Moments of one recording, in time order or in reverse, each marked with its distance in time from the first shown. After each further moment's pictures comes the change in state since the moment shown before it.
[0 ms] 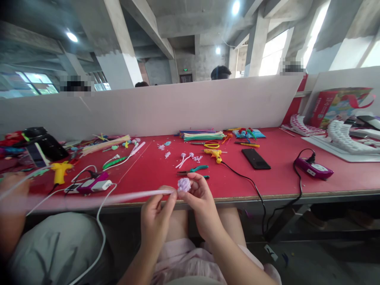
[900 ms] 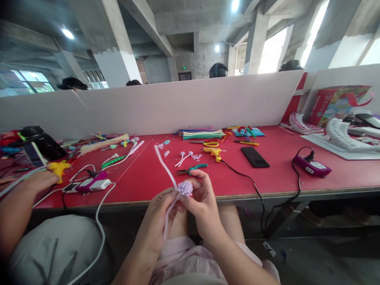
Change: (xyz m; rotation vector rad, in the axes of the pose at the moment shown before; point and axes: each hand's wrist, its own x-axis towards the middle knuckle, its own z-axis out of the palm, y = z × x) left_hand 0.004 0.015 0.008 -0.529 -0.208 -0.525; right_hand -0.009 -0.008 0.010 -0.023 -0.004 -0.101
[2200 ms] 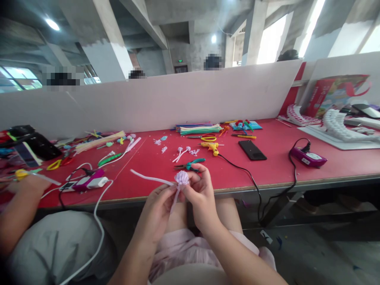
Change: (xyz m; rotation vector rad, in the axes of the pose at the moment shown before) left_hand 0.003 -0.002 -0.005 -0.069 -0.054 -0.019; right_hand 0.003 0.009 -0.005 0.001 0.092 -0.040
